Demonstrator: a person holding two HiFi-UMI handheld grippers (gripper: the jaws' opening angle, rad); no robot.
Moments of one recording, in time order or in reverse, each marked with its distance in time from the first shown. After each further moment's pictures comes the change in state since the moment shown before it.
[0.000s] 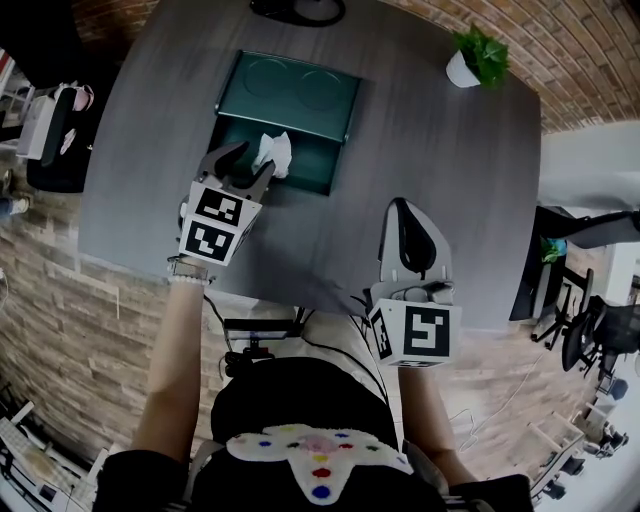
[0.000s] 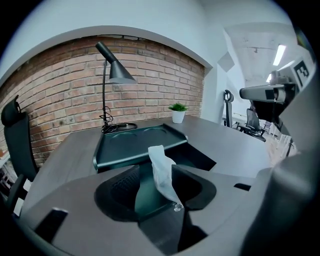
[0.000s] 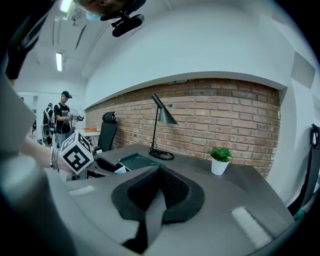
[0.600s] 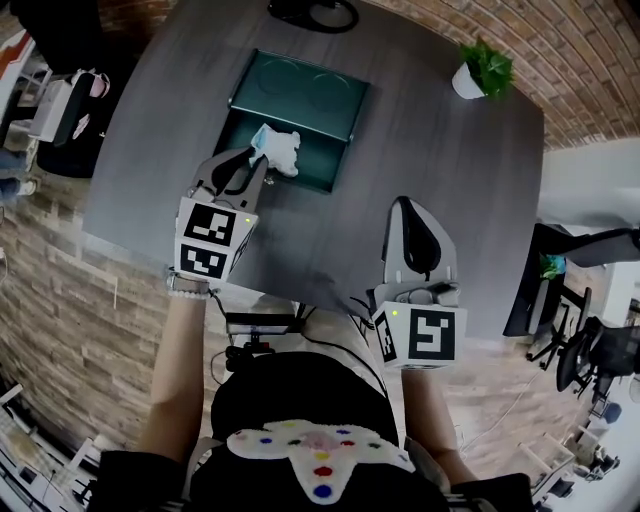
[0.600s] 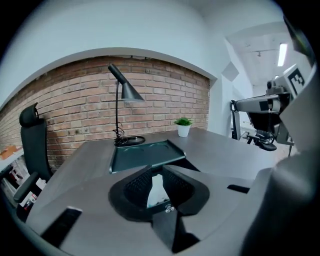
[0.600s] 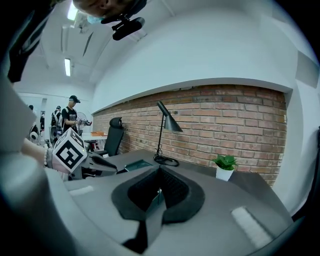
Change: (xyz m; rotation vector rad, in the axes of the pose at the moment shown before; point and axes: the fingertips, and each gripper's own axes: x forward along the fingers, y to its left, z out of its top) left arm -0.055 -0.010 0.027 -0.052 -0.139 0.111; right arm -0.017 0.002 0.022 -0.024 -0.061 0.074
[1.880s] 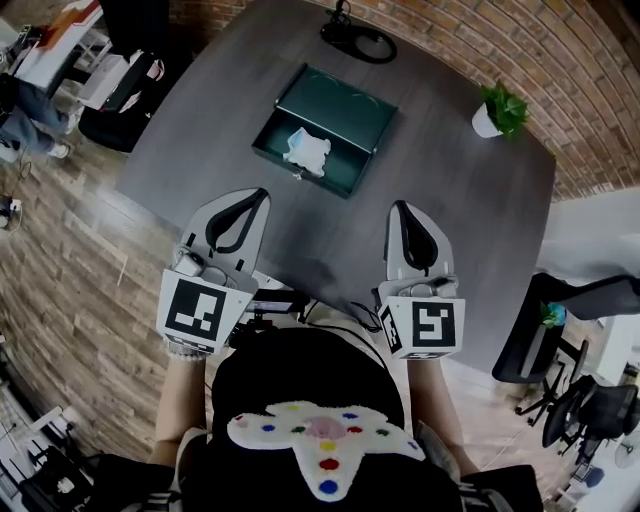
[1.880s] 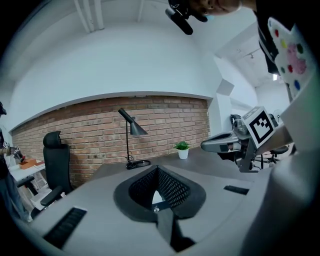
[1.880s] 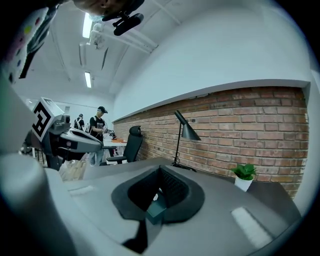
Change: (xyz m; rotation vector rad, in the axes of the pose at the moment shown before) left arm -0.163 -0.062 0.066 0.005 -0.243 0.135; right arm -0.026 0.024 0.017 -0.020 -0.101 0.217
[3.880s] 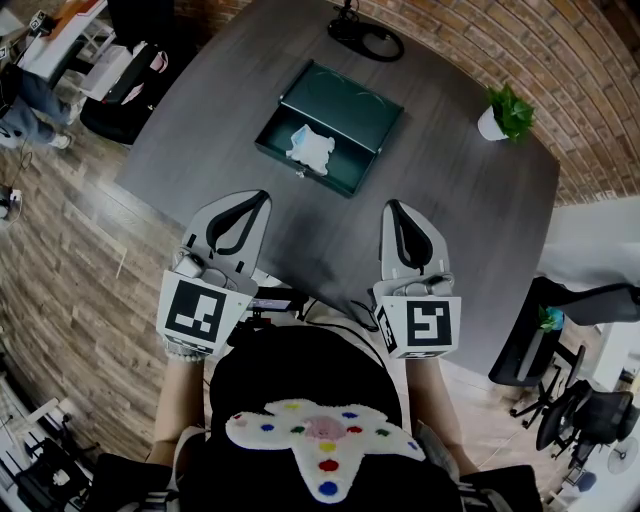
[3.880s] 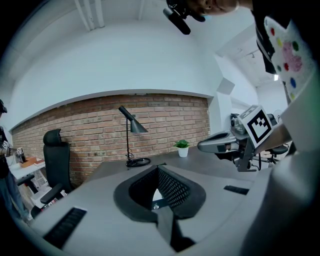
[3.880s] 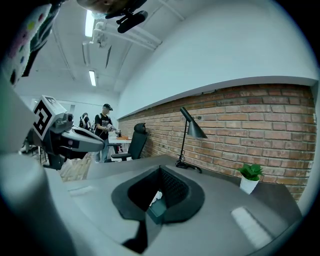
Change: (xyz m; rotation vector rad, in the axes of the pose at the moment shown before) left arm -0.001 -0.001 -0.009 -0.007 0.016 0.001; right arm 0.010 0.011 -0.006 -0.026 0.031 0.059
